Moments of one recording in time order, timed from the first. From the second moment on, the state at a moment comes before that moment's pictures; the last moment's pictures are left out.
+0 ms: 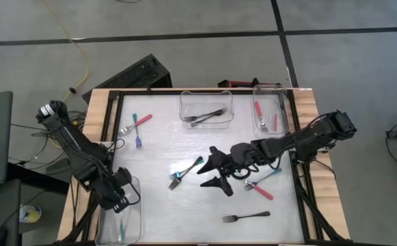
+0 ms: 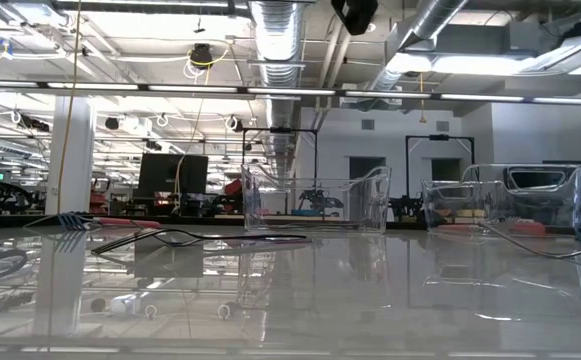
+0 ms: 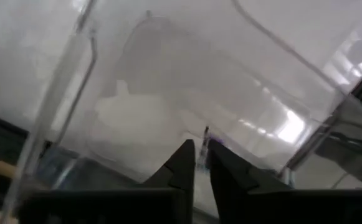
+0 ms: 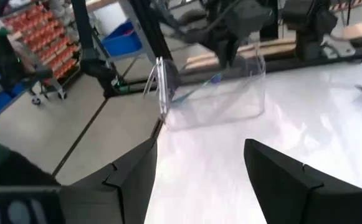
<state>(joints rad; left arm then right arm) -0.88 1.15 0.87 -0.94 -0.05 -1.57 0.27 1.51 1.06 0.18 -0.08 0.33</state>
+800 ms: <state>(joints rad) -0.16 0.91 0.87 -0.98 -0.27 -1.09 0.31 1.51 1.06 0.08 -0.08 0.53</state>
